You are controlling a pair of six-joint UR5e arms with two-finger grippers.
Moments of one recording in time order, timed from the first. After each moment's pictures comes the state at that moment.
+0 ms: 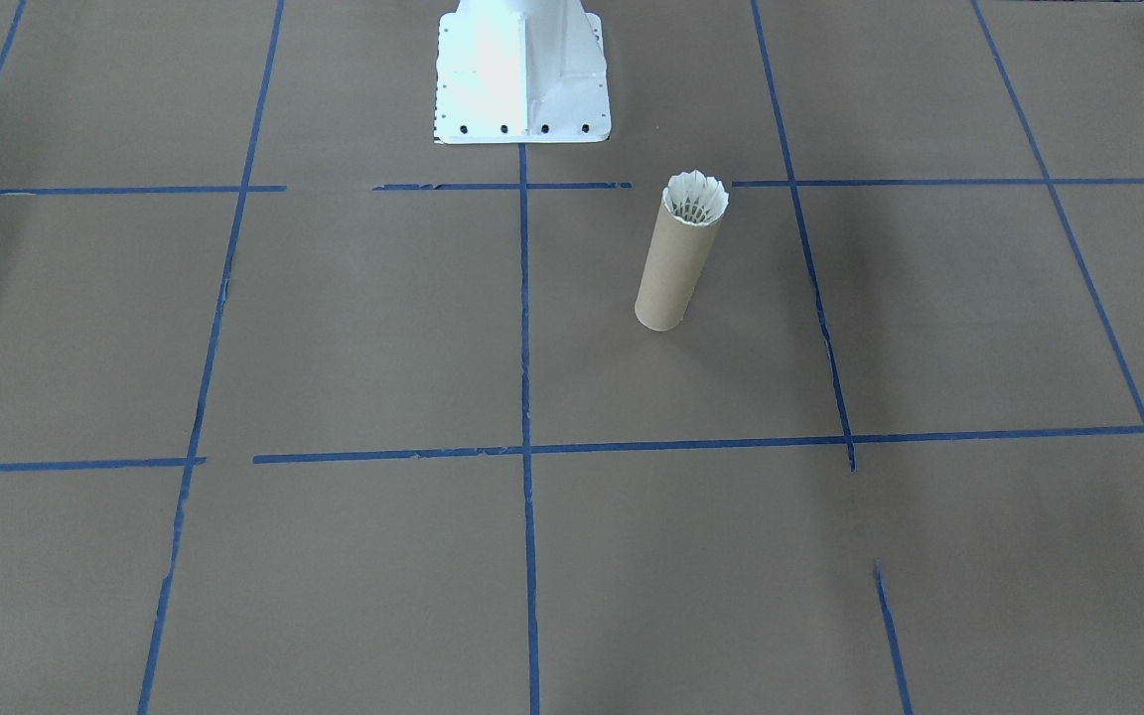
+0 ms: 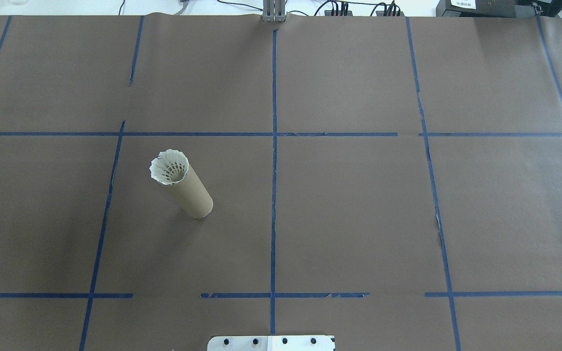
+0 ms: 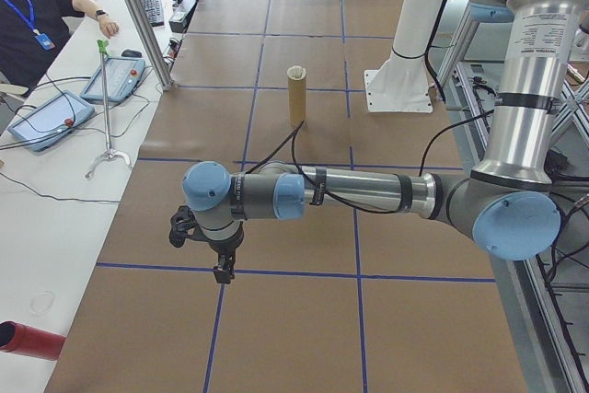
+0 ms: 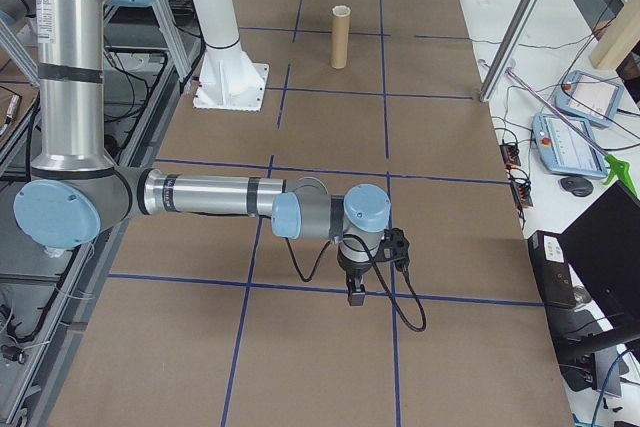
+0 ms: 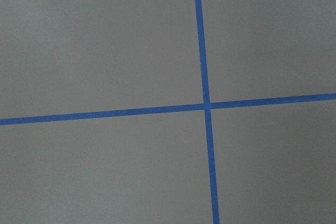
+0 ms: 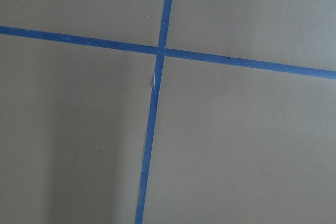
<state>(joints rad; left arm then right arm) -1.63 -1.68 -1.54 -1.47 -2.35 0.12 1.54 -1.63 1.63 -1.57 2.29 -0.10</state>
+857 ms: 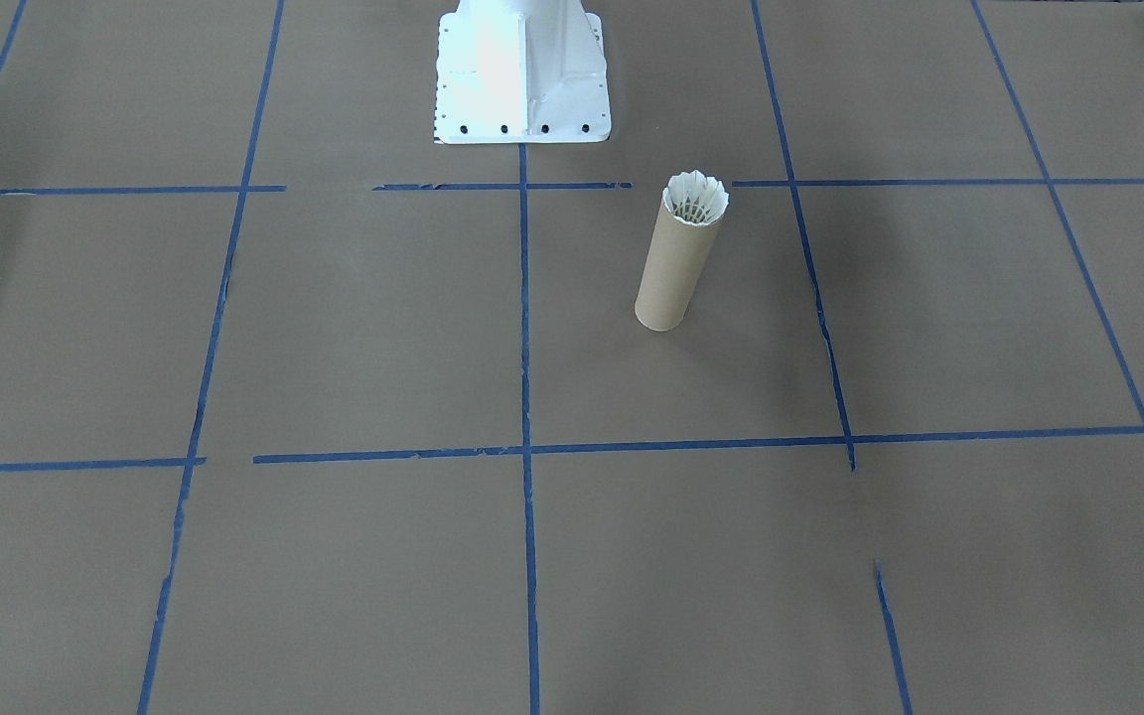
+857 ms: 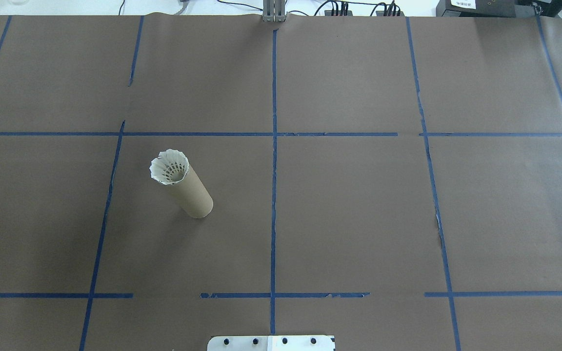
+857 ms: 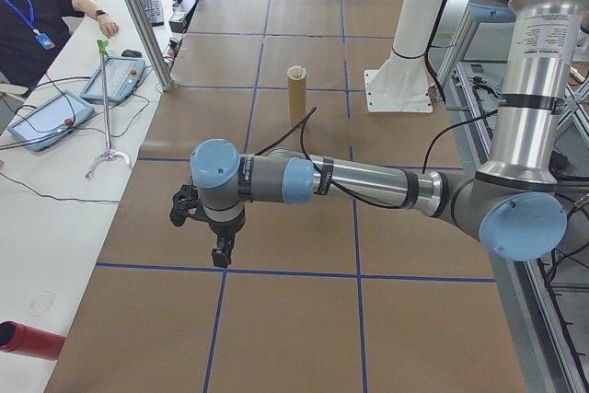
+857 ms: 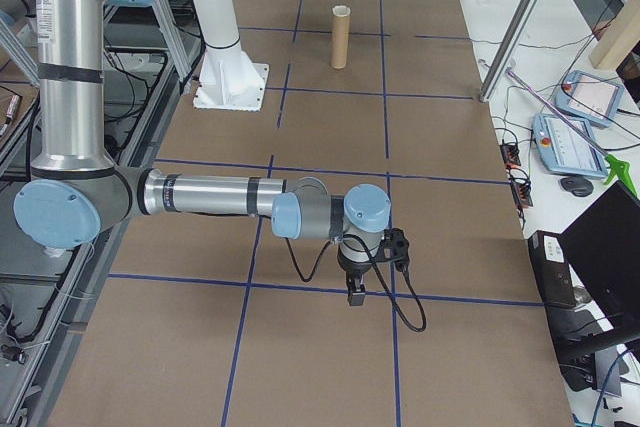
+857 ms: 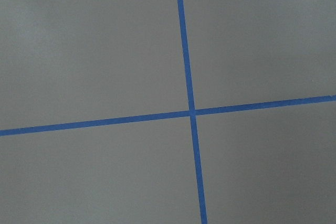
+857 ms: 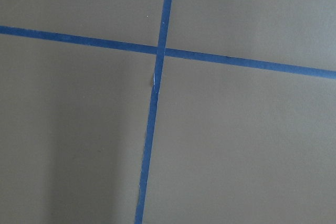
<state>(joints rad) -1.64 -1.66 -1.64 -1.47 -2.35 0.12 1.54 -1.63 1.63 -1.57 2.29 -0.10</state>
